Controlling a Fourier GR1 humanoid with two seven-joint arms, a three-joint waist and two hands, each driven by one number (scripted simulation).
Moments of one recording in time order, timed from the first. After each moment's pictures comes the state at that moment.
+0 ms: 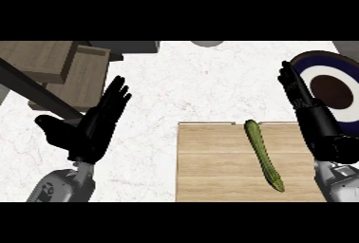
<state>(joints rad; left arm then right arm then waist) -0.22 0.25 -0.31 -1.66 0.36 0.28 0.20 -0.22 -0.45 0.25 -1.72 -0.11 -0.21 0.08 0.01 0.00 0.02</state>
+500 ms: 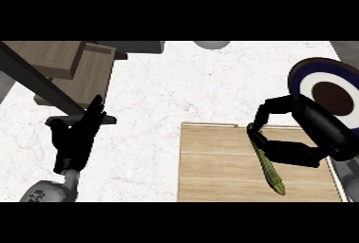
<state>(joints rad) -0.12 0.35 -0.29 -1.54 0.24 0.34 0.23 -0.35 -0.66 0.36 -1.78 -0.02 0.11 0.03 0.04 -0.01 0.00</state>
